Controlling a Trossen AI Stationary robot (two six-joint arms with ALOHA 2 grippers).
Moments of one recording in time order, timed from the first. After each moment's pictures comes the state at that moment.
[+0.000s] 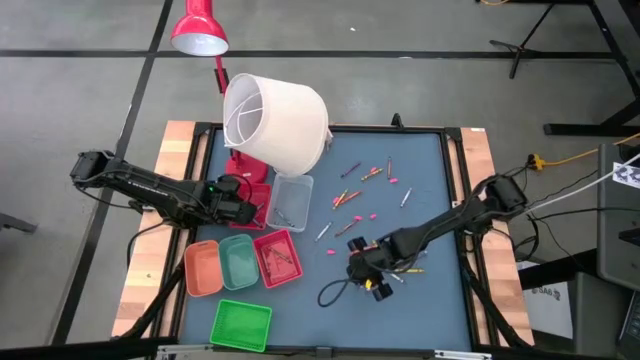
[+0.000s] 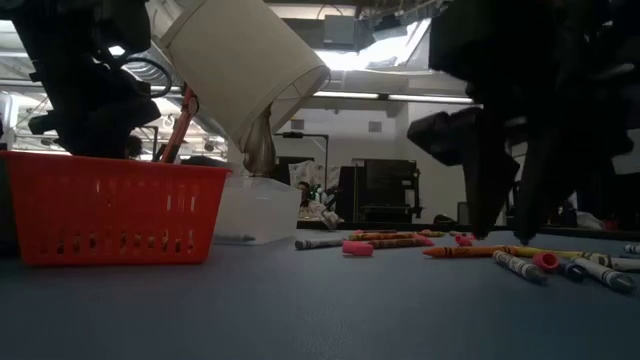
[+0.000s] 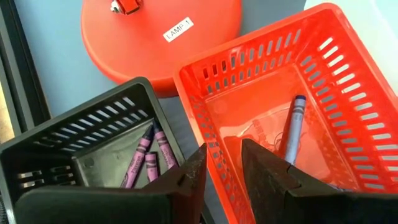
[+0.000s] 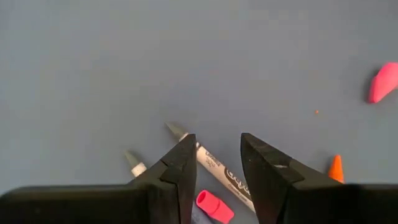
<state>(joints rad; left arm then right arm) -0.15 1.07 0.59 -0.95 -0.54 -1.25 0.42 1.78 1.03 -0.35 -0.09 -0.04</state>
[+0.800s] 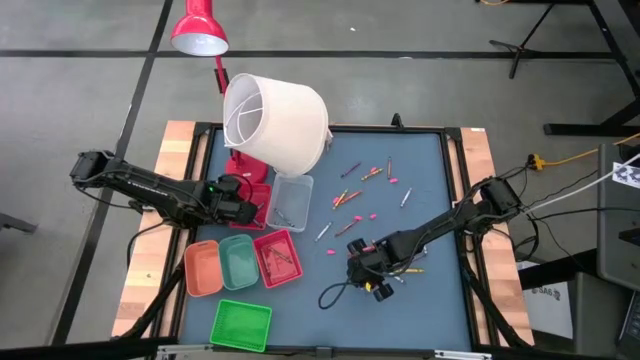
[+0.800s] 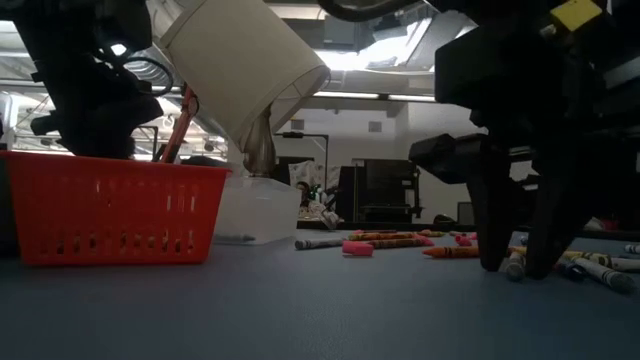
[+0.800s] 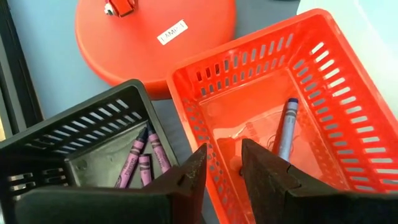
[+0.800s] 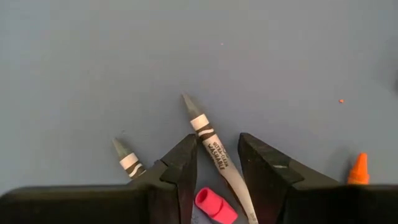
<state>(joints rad) -0.15 1.07 0.59 -0.93 -0.54 -1.25 0.42 1.83 1.03 -0.36 -0.07 -0.09</state>
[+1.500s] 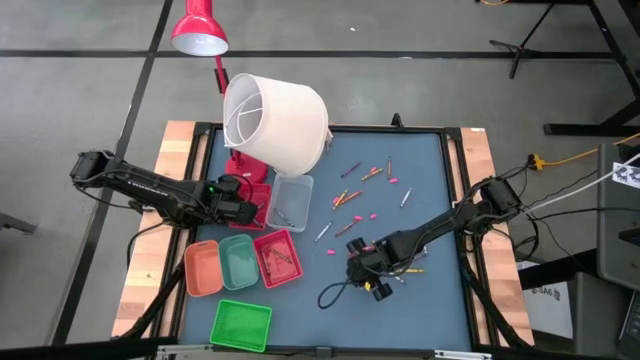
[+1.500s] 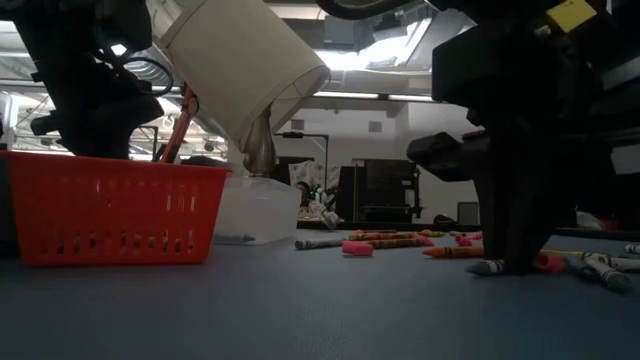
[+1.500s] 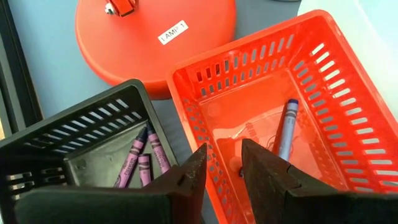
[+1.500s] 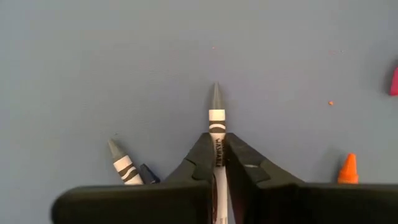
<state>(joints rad) -0.15 1.07 0.59 -0.93 -0.54 -1.25 0.42 1.83 1.03 -0.35 -0.05 -0.09</state>
